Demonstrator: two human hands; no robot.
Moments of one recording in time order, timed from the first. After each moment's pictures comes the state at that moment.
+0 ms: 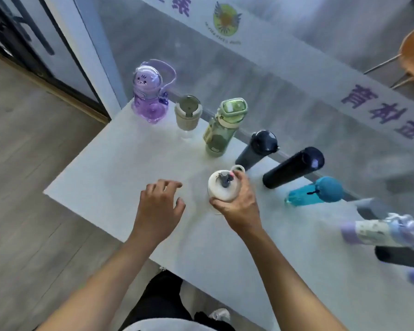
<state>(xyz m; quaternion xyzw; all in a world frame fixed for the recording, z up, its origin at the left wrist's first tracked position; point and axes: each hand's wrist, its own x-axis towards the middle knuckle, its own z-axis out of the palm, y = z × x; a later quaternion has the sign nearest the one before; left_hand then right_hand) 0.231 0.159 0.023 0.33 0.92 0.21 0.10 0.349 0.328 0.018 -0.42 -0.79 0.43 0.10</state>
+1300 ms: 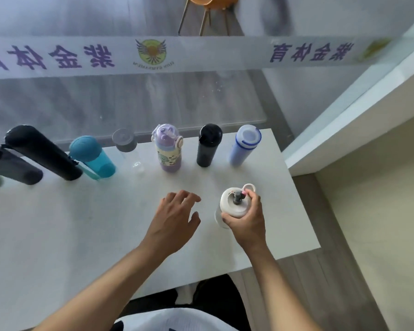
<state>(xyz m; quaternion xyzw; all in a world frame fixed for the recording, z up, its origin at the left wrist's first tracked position) 0.695 0.410 0.055 0.70 0.66 0.17 0.21 0.902 0.445 0.013 -0.68 -0.55 0.37 0.30</state>
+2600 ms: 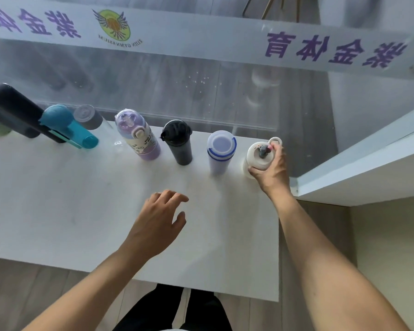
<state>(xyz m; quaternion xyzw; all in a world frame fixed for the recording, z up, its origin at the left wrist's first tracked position) 0.854 0.479 0.046 0.57 0.79 0.13 0.19 1.050 0.730 -0.027 -0.56 -0.68 0.40 0.26</state>
